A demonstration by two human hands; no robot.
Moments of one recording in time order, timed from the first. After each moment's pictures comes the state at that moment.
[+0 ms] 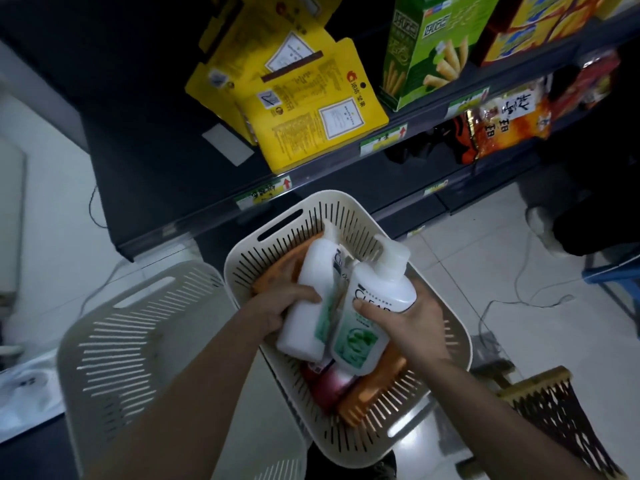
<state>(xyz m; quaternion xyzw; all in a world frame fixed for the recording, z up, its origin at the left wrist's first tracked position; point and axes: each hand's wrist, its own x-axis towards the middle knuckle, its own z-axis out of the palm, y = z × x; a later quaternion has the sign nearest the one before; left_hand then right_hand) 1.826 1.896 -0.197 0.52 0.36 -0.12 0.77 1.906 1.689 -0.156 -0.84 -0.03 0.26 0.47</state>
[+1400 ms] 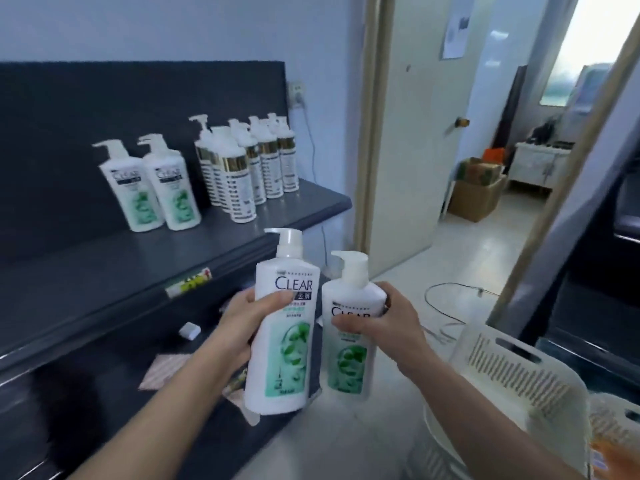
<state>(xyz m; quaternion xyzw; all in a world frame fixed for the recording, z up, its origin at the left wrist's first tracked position) 1.247 1.642 0.107 0.32 0.55 0.59 0.50 1.453 1.726 0.076 -0.49 -0.61 0.50 0.36</state>
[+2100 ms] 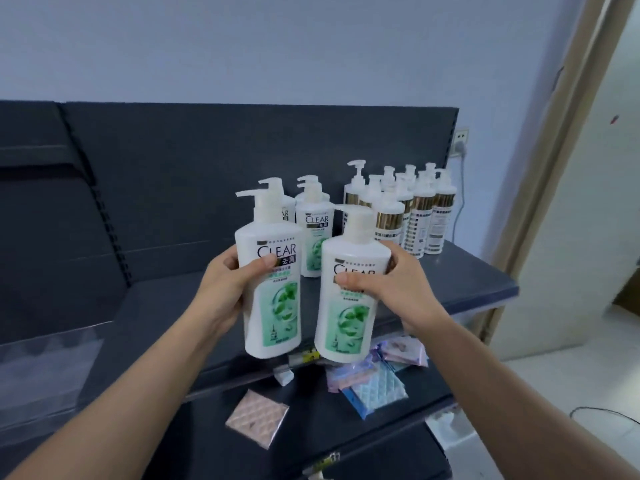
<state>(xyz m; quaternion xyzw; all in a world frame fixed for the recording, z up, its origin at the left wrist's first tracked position) 0.984 1.650 0.174 0.28 0.55 0.75 0.24 1.158 1.819 0.176 -0.24 -0.71 0.57 0.32</state>
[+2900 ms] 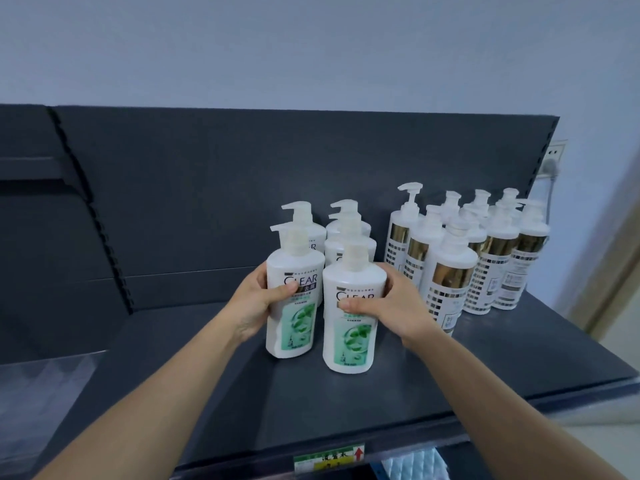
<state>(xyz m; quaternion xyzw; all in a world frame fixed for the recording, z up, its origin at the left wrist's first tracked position) 0.846 1.755 0.135 0.28 0.55 0.74 0.28 1.006 1.932 0.147 -0.20 -0.76 0.58 0.23</state>
